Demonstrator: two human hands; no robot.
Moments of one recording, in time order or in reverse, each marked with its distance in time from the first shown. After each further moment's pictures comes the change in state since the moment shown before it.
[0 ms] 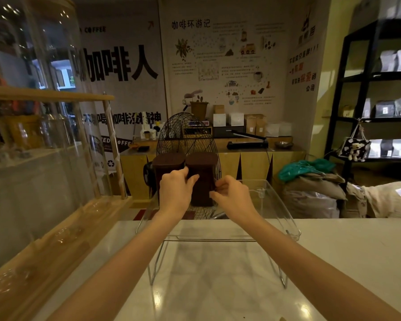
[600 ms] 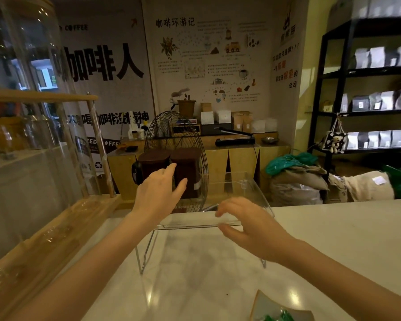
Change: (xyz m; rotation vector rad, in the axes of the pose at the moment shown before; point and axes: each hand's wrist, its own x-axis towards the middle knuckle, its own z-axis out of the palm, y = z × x) left_hand -0.030 0.016 -0.034 0.363 -0.231 0.172; right_hand -0.100 0.000 -0.070 -0.423 -0.238 -0.390
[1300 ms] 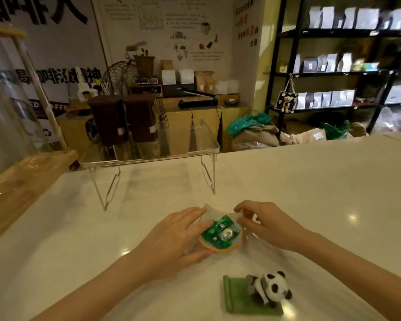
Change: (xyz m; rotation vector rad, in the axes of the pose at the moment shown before) left_hand -0.188 0.055 0.049 0.025 -0.360 0.704; right_hand -0.165 0.037 0.007 -0.017 -0.208 0.372
